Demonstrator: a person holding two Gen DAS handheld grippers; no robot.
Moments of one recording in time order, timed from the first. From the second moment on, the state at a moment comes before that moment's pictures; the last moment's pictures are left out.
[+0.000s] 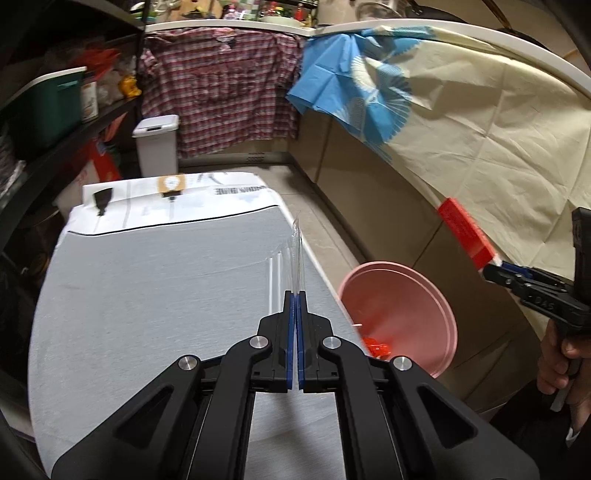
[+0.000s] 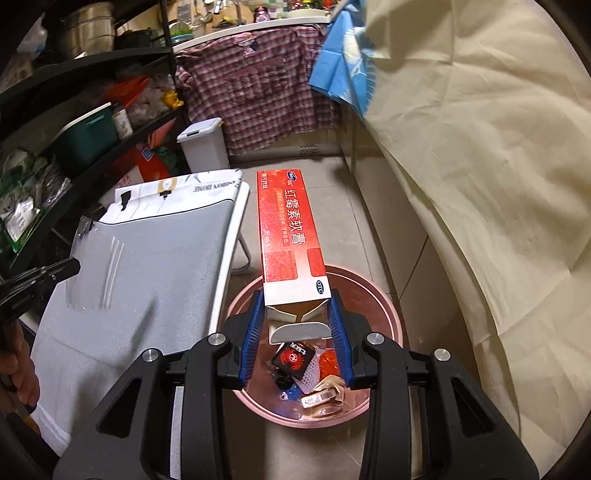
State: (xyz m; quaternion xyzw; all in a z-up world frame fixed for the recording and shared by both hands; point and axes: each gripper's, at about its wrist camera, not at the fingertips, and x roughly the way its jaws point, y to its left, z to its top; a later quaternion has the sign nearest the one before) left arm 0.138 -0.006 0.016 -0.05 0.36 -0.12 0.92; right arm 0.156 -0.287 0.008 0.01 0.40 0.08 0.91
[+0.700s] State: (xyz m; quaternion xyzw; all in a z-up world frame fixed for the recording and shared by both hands) left arm 0.177 -0.133 -0.009 -0.01 0.38 -0.20 0.91; right arm 0.180 -0.306 -0.020 0.02 0.43 0.03 0.90
